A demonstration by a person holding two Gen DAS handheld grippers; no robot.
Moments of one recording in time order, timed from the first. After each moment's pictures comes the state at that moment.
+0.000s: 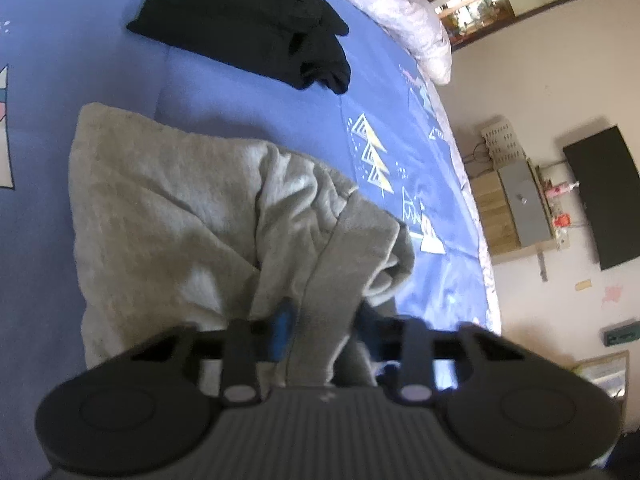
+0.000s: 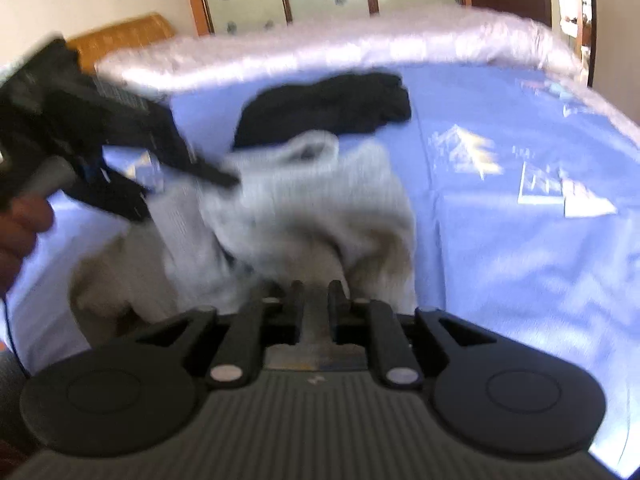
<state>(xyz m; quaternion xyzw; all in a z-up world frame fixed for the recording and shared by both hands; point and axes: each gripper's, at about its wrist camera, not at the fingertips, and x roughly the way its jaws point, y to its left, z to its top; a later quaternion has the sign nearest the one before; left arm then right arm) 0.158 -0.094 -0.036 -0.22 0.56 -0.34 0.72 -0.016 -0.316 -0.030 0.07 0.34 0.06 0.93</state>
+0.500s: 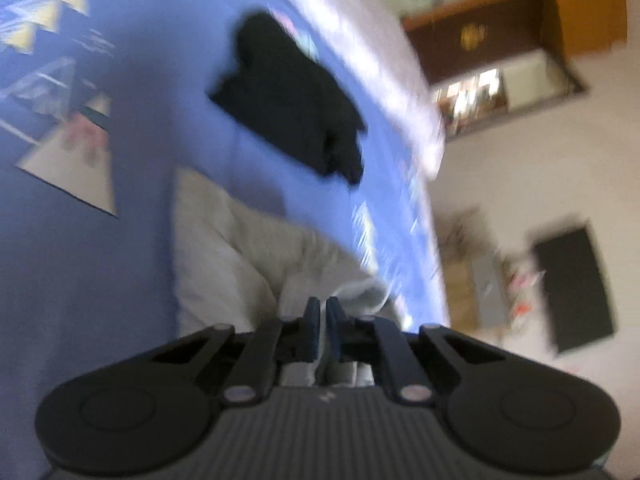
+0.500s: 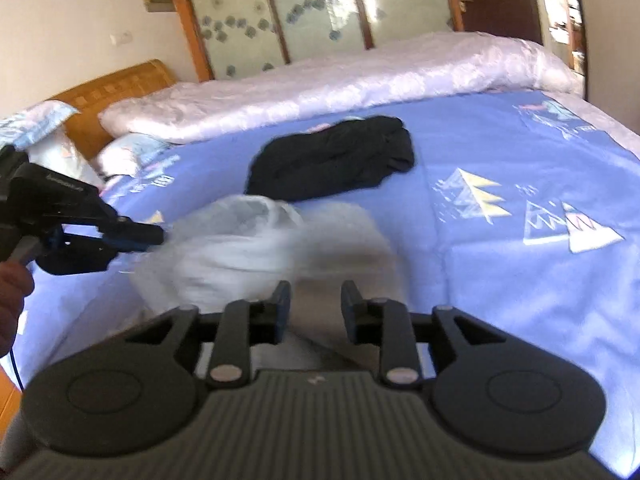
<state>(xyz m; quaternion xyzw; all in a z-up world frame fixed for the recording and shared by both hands) 0.155 0.031 -0.017 -0.38 0.48 -0.30 0.73 -0.002 -0.307 -0.006 0.11 0.30 0.07 0.95</state>
